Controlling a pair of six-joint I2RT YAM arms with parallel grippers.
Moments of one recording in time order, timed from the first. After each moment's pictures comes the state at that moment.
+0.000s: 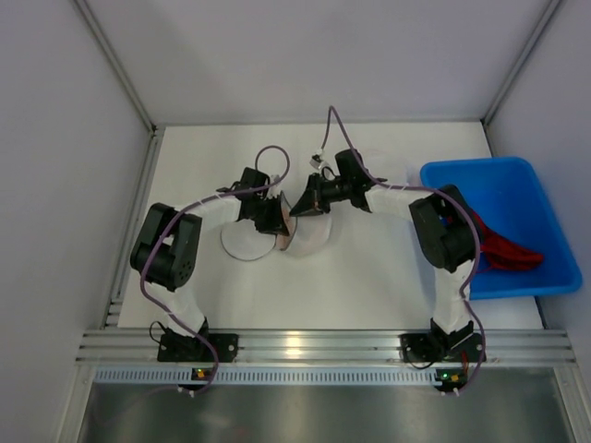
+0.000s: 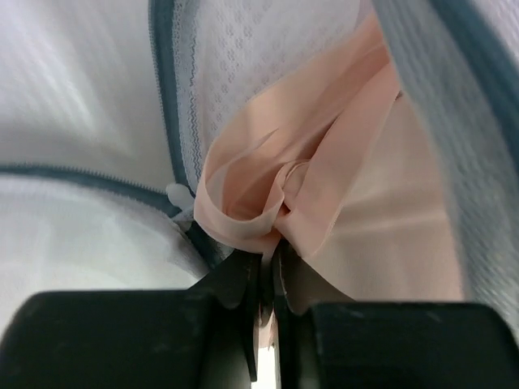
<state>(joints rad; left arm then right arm) -0.39 1.80 1.05 -0.31 0.39 -0.42 0.54 2.02 1.28 0.13 -0.90 0.82</state>
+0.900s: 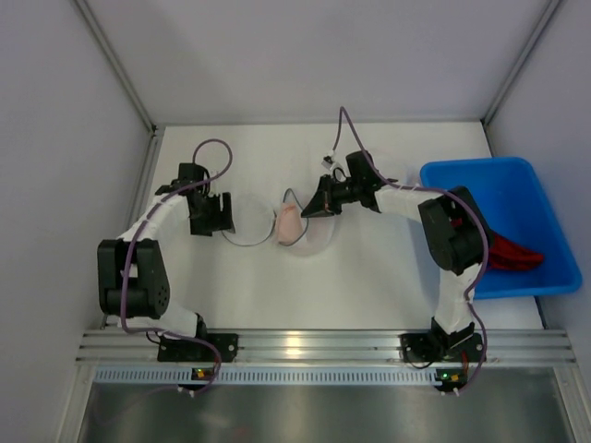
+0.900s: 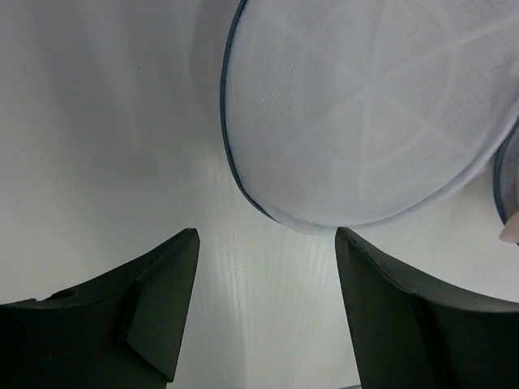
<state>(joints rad) -0.03 1.51 1.02 -0.66 0.17 -0.13 0.48 1.96 1.22 0.07 -0.86 0.73</state>
